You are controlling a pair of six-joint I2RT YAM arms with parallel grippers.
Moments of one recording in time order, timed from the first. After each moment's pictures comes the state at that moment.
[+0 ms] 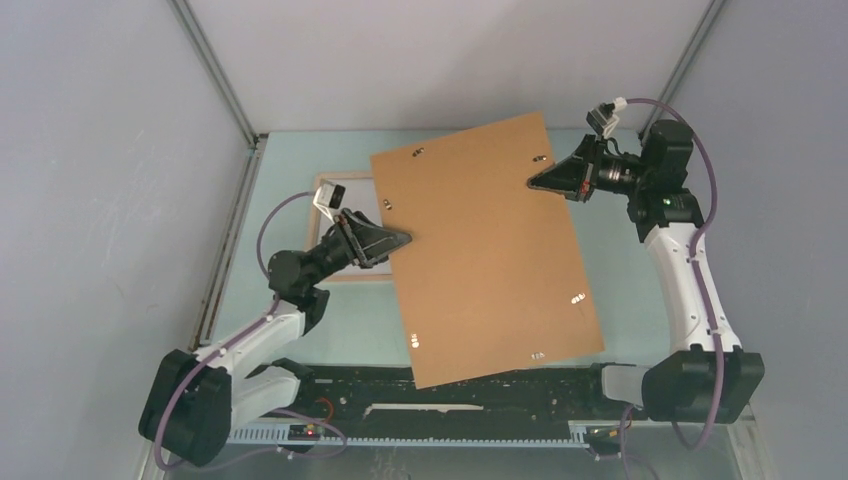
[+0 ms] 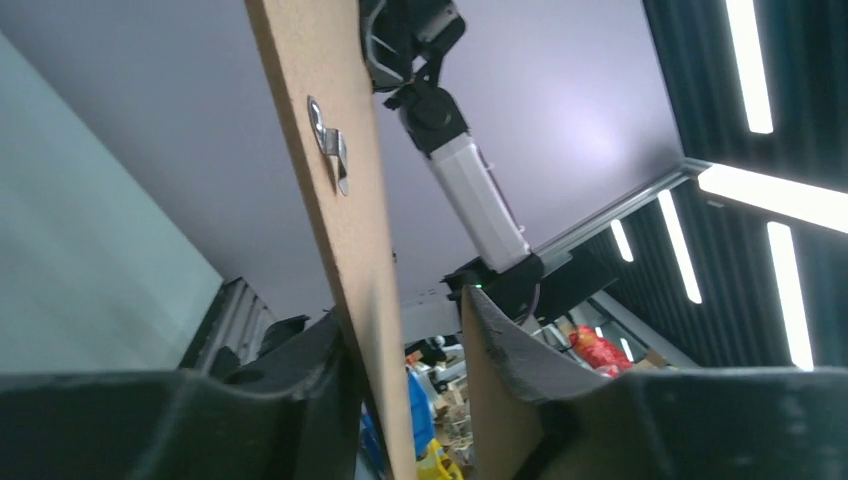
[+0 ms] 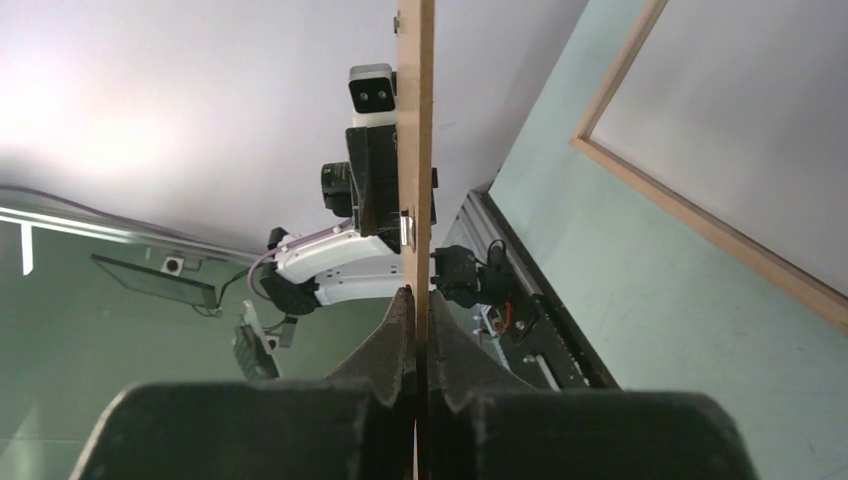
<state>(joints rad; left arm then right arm) -0.40 1.05 0.43 1.17 0.73 -1.57 -0.04 1.24 1.26 -0.23 -1.26 0.87</state>
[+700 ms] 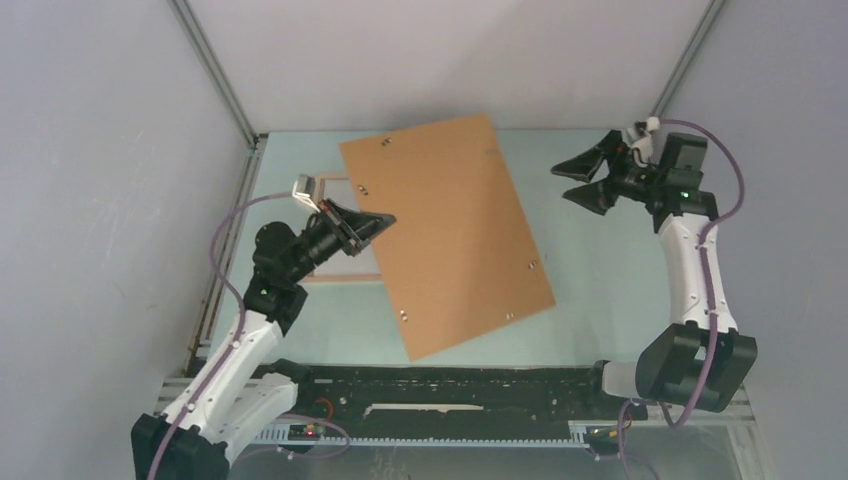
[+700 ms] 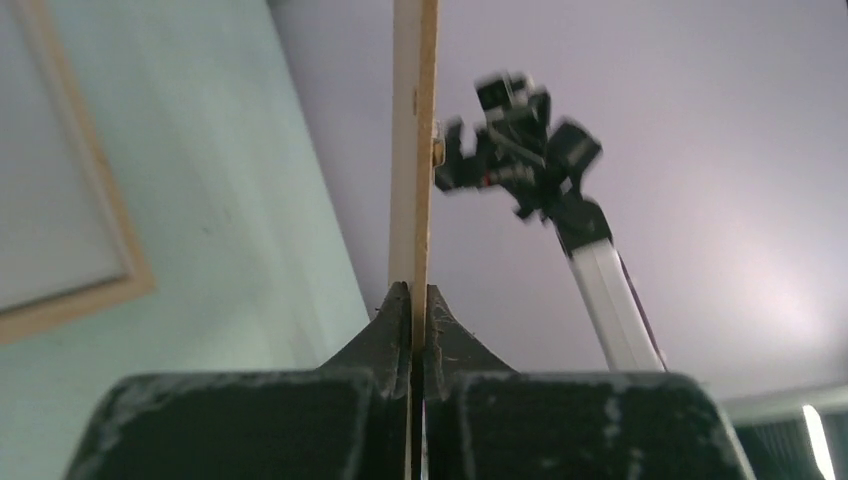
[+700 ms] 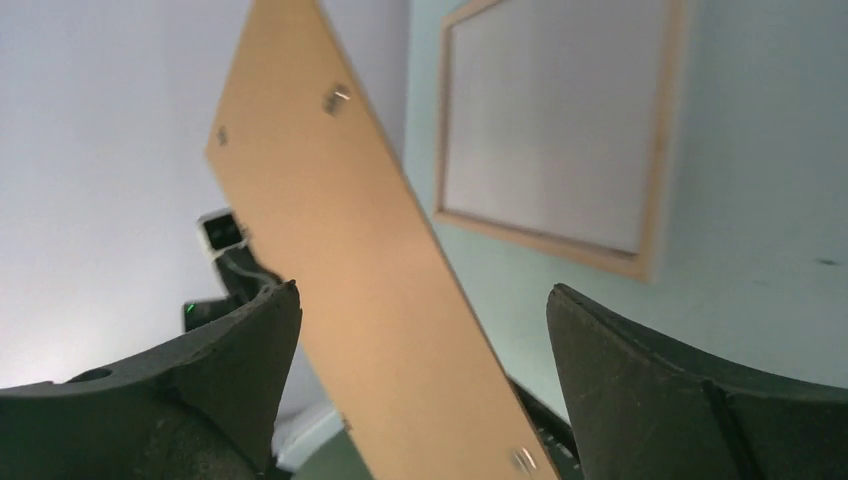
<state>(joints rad) -0.34 0.82 0.59 0.34 0.54 -1.26 -0.17 1.33 1.27 -0.48 -1.01 0.75</state>
